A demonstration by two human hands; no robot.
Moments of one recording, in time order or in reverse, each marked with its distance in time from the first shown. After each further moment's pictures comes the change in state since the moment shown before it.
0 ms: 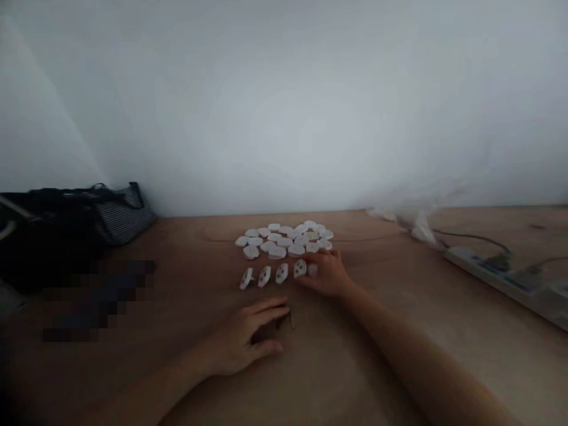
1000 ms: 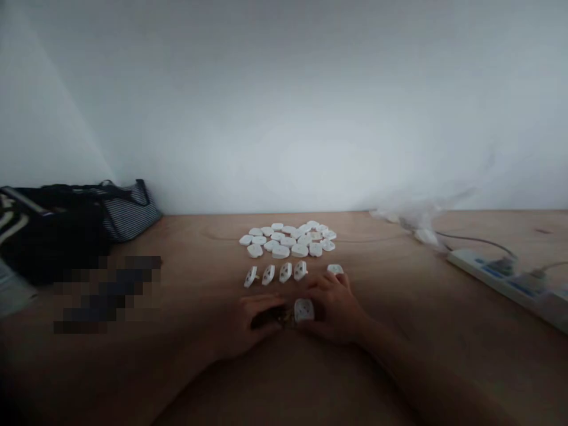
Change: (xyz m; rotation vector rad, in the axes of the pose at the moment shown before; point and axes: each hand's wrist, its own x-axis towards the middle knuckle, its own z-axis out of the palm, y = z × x) left_hand 0.002 -0.009 -0.002 -0.022 0.153 -0.022; right_hand -0.053 -0.041 -0.020 -0.028 -0.196 -0.165
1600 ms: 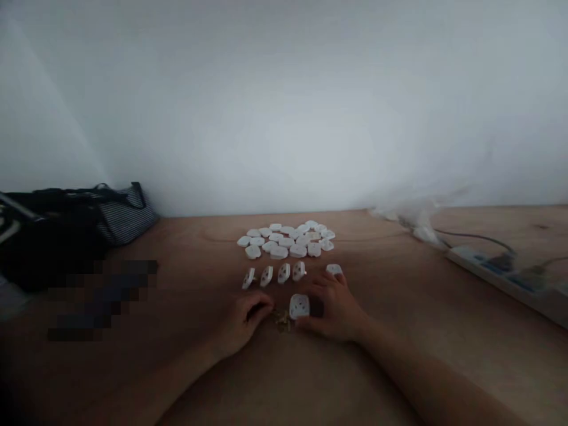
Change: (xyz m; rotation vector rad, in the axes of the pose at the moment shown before) left_hand 0.006 -0.009 0.006 0.009 0.181 -0.070; right_hand 0.003 0.005 0.006 0.085 0.050 0.038
